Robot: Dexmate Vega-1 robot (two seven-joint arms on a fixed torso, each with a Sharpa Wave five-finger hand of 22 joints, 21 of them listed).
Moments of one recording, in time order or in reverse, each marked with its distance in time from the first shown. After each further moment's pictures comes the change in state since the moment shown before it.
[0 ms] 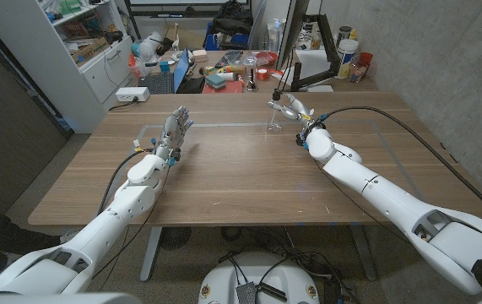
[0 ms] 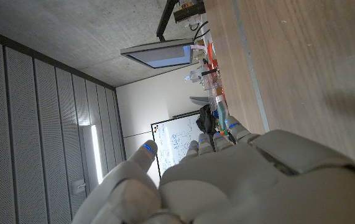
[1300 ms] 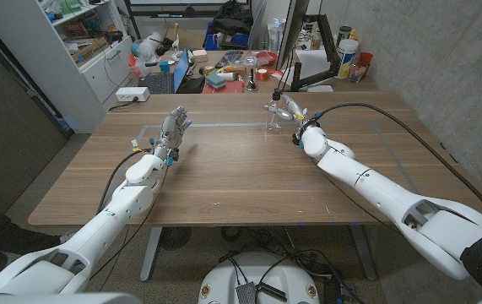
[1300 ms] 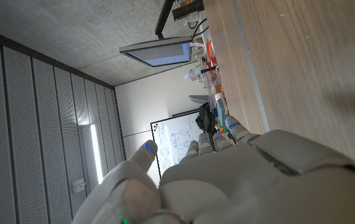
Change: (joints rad) left arm 0.008 0.012 -0.005 -0.013 -0.001 0.006 0.010; left_hand 0.000 0.000 0.000 0.000 0.000 0.000 0.000 0.000 0.000 0.000 0.000 0.000 0.000 0.000 0.000 0.000 0.000 0.000 0.000 0.000 0.000; right arm 0.069 0.042 -0.048 0.103 -0.030 -0.012 0.021; right_hand 0.041 0.004 -0.019 -0.003 0.019 -0.061 0.000 -0.004 0.005 -0.055 0.008 -0.002 0.005 -0.021 0.006 0.004 0.003 0.010 0.002 -0.028 0.000
